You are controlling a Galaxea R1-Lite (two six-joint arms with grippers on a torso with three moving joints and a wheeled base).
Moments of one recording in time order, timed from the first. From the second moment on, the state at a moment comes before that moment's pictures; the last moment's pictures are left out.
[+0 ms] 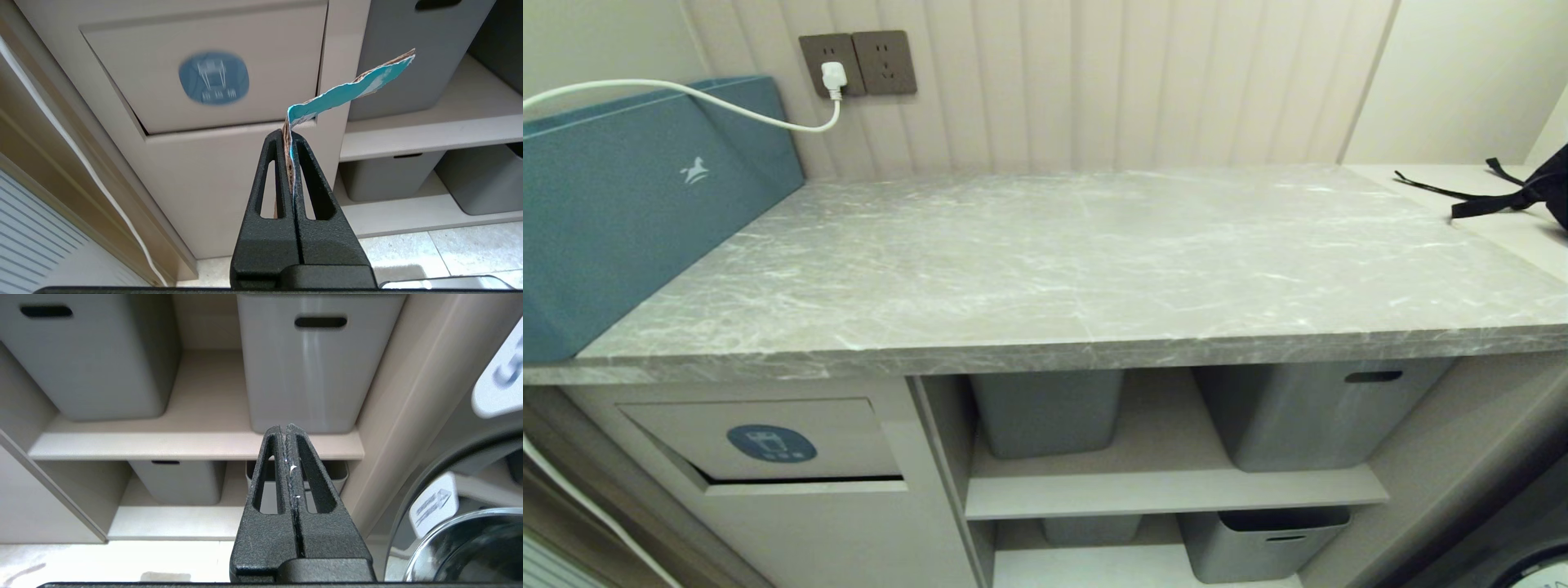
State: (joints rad) left arm -0.01 0.00 0.00 0.01 -0.02 0.09; right arm 0.00 0.00 0.00 0.00 0.00 0.00
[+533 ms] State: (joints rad) left arm -0.01 0.00 0.00 0.01 0.00 0.05; right arm 0.00 0.00 0.00 0.00 0.00 0.00
